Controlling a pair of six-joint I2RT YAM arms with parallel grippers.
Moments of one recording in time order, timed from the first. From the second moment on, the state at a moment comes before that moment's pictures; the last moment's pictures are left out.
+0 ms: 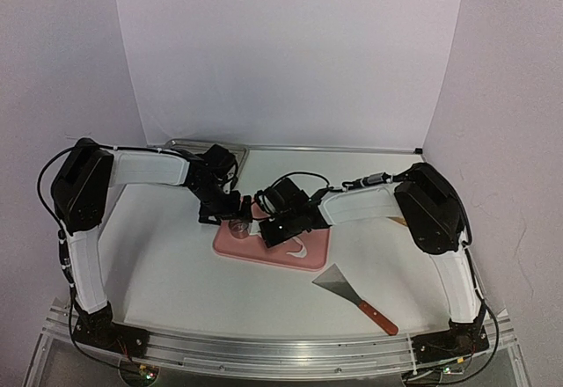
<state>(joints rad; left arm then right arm) -0.64 1.96 1.39 -0.59 0.16 -0.54 0.92 2.27 1.57 -0.24 -0.01 0.30</state>
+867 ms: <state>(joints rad) -0.69 2.07 1.51 -0.69 0.07 -0.55 0.91 2.22 1.50 -0.22 -0.08 0.26</state>
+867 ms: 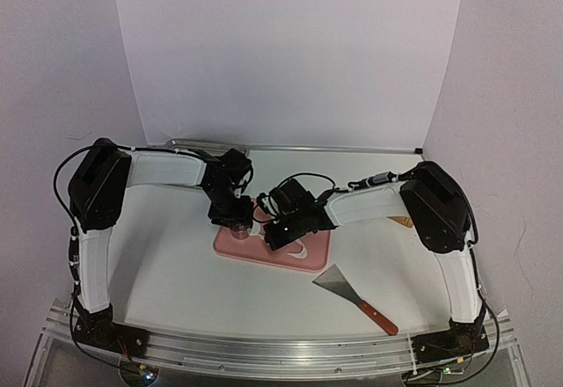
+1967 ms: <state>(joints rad) -0.69 2.01 1.53 -0.66 0.11 -0.56 0.89 2.00 1.48 -0.55 -0.08 0.34</state>
